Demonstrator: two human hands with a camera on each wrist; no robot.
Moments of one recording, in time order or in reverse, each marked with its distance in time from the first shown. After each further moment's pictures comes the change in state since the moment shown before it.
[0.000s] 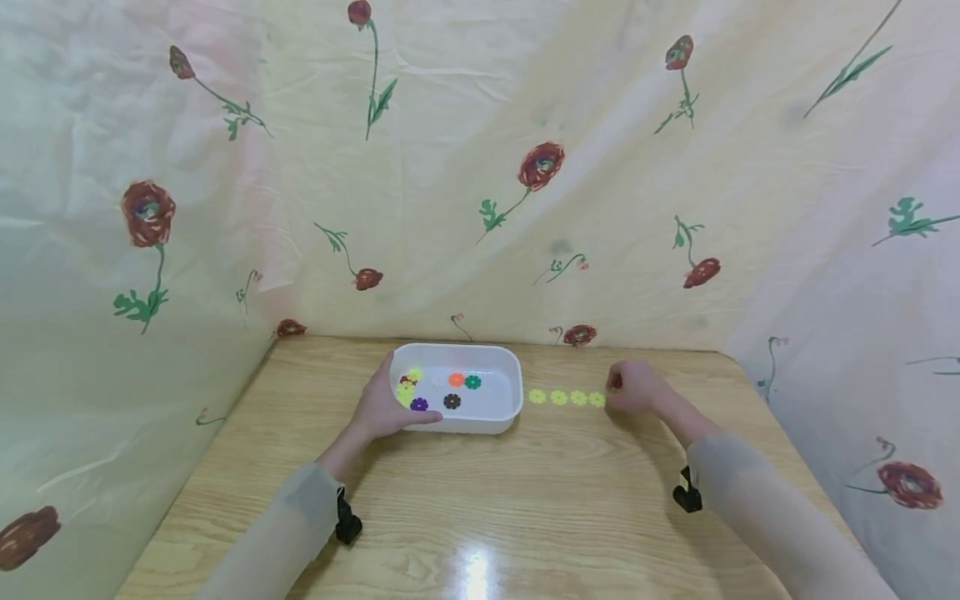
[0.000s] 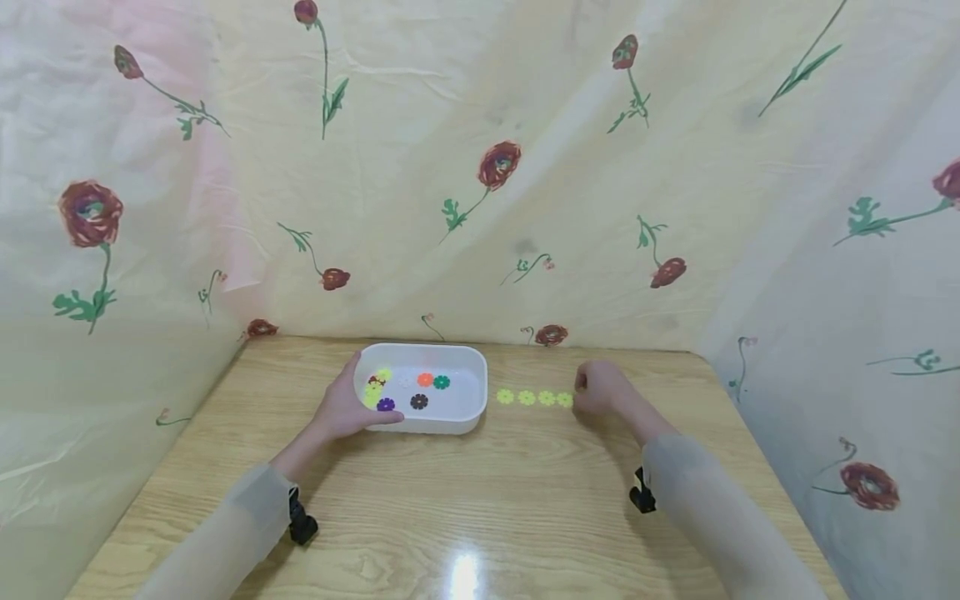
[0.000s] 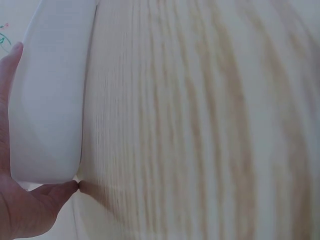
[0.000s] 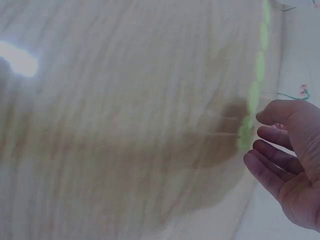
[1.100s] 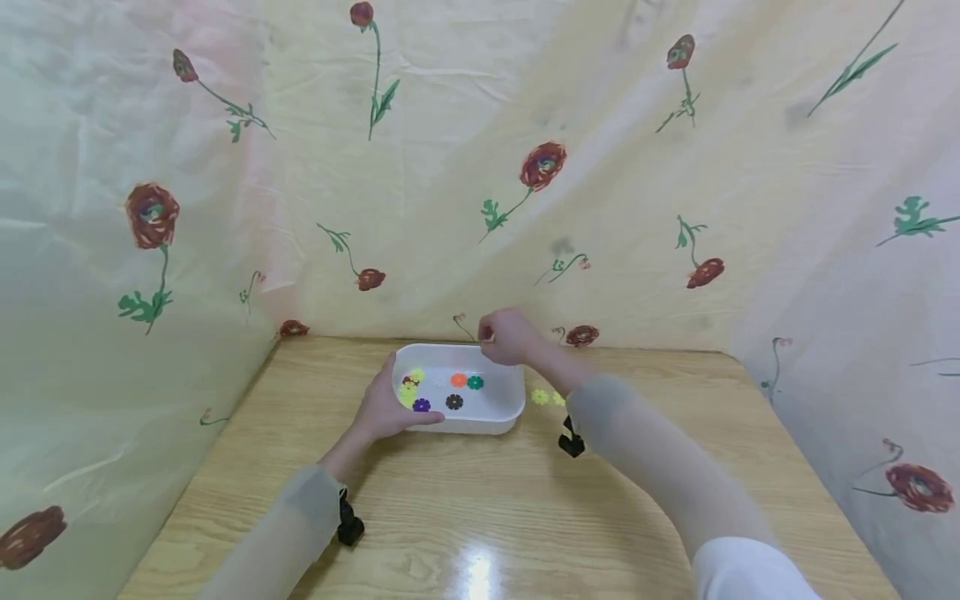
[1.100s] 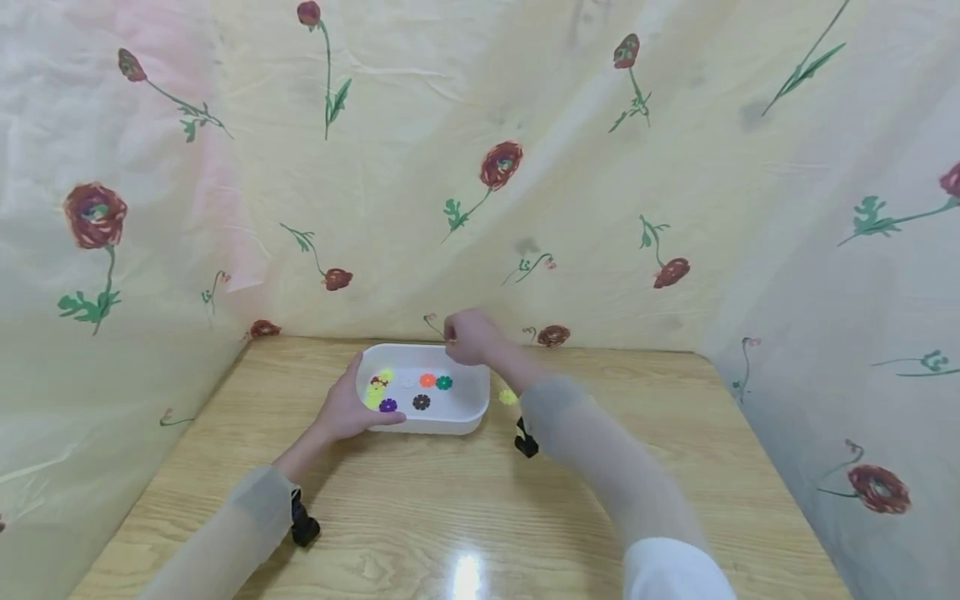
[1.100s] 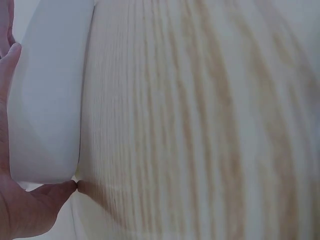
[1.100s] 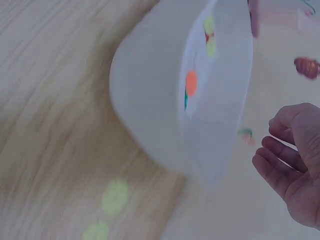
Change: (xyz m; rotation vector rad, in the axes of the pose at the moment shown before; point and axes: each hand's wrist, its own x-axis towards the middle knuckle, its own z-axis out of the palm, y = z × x) left_hand -0.002 -0.001 0.001 0.000 0.004 -0.017; right_hand 0.114 -0.203 -0.006 -0.062 0.014 -0.232
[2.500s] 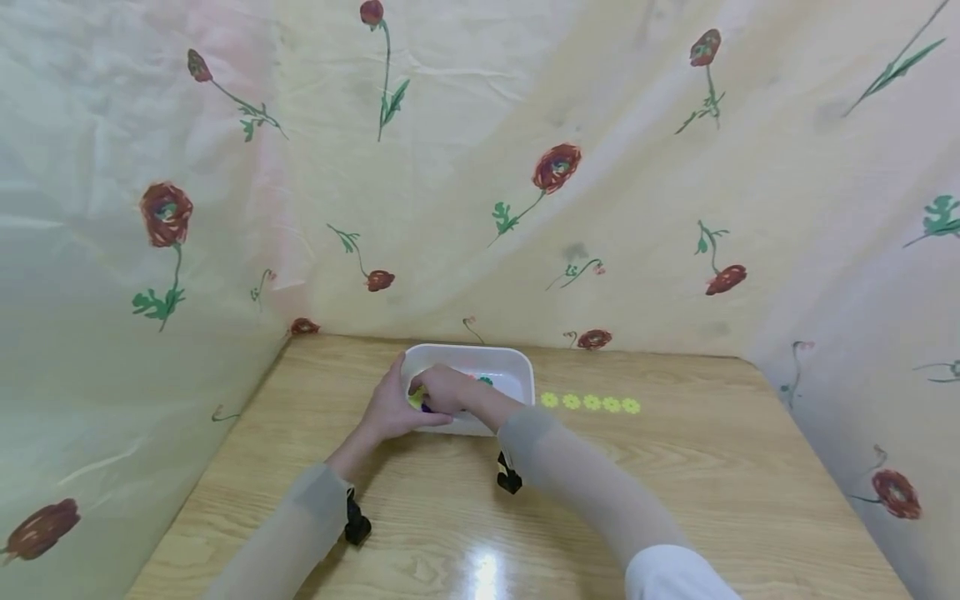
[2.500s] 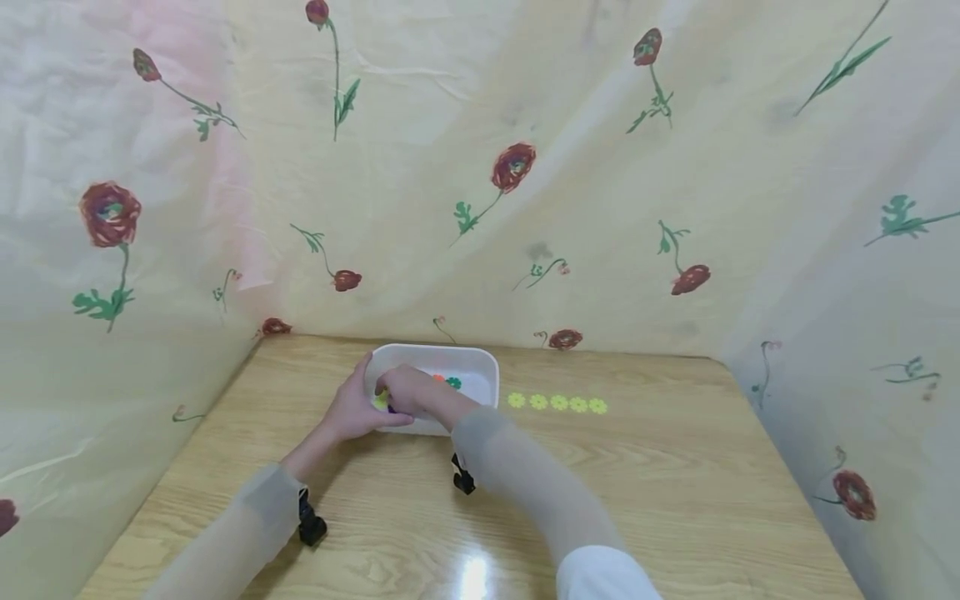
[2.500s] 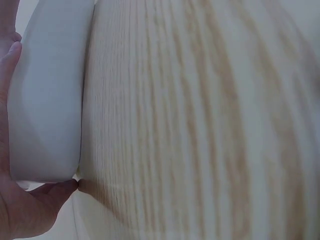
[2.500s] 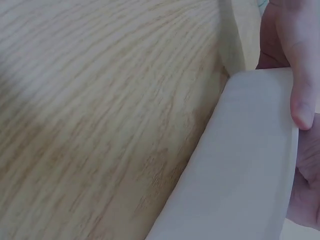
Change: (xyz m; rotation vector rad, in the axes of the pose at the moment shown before) left_hand 0.002 0.001 0.000 0.024 0.010 0.001; right_hand 0.028 -0.095 0.081 0.064 -0.290 -0.248
